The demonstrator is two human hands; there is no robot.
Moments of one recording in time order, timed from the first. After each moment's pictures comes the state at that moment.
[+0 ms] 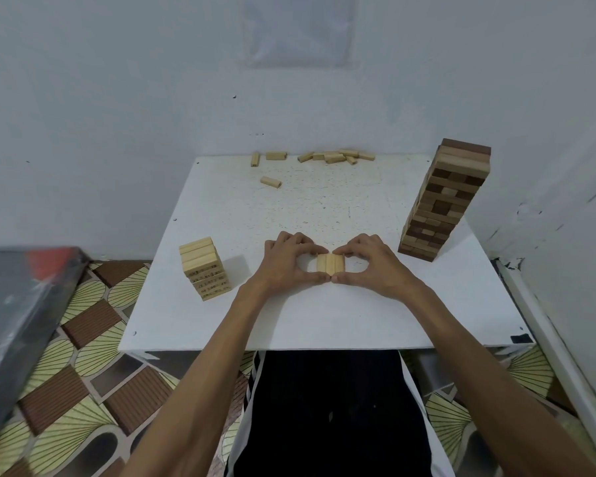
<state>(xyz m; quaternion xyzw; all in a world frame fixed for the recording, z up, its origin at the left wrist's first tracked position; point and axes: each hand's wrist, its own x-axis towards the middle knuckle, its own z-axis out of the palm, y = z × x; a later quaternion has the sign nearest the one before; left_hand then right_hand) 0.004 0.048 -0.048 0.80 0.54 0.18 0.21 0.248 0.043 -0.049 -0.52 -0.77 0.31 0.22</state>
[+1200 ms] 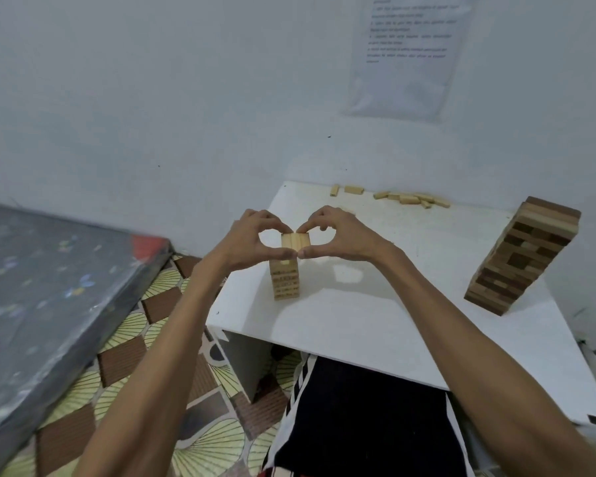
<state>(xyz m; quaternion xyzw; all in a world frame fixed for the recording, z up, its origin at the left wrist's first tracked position) -0.163 -0.010 0.072 0.72 0.63 0.25 0.17 0.073 0.076 0.070 -0.34 -0.87 0.32 0.18</state>
